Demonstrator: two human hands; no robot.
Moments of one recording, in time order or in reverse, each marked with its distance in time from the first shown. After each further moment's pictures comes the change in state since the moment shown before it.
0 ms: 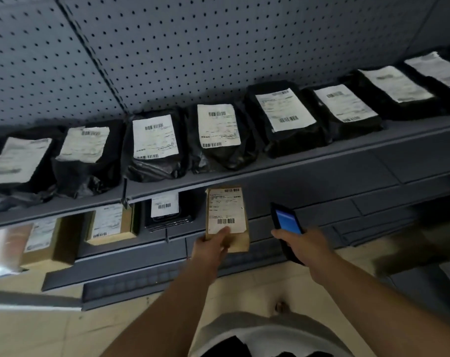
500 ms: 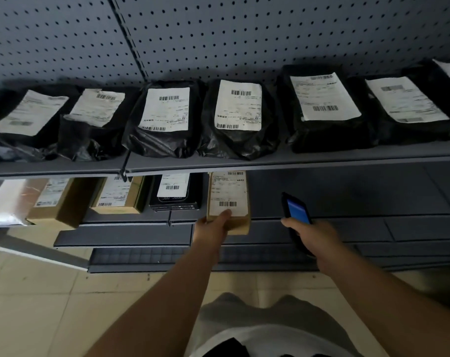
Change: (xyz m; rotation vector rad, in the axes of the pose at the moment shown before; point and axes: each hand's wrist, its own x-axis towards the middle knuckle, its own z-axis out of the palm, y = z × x) left_hand 0.047 -0.005 0.017 0.022 0.192 0.100; right_hand 0.087 -0.005 0.001 -0.062 -0.114 -0.028
